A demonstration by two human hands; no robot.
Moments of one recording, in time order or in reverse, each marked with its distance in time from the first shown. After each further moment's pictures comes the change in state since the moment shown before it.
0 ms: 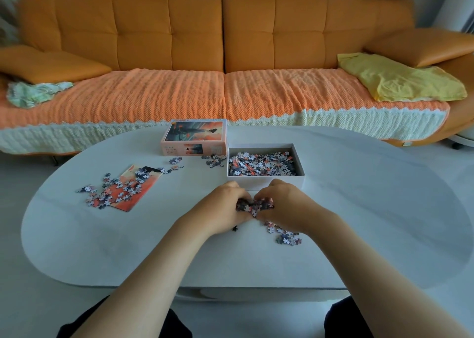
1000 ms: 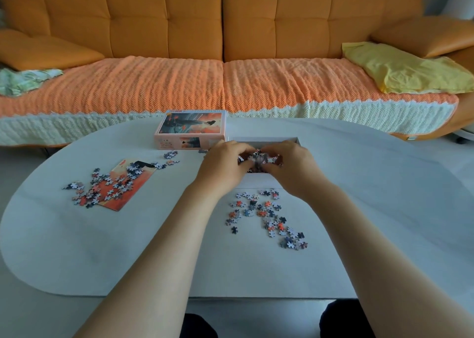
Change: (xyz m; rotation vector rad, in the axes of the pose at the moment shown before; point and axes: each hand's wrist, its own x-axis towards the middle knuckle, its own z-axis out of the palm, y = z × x) left_hand 0.062 -0.007 -0.018 -0.060 0.415 0.052; right_hand 0.052 0.015 -0.021 0.163 0.442 -0.045
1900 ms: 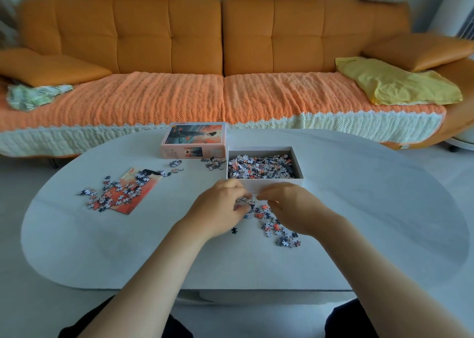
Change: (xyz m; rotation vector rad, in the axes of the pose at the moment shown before) left_hand -0.066 0.005 -0.008 0.144 -0.256 0.054; right_hand -0.059 0.003 -0.004 -0.211 -0.272 -0.229
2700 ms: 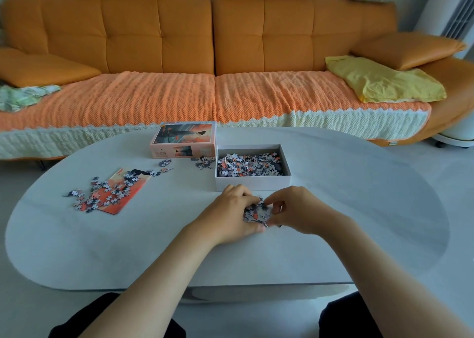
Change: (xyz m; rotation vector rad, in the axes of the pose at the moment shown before) left_hand 0.006 0.030 0.025 -0.052 -0.136 0.035; right_hand -0.022 0.017 -0.015 0.238 -0.179 0.322
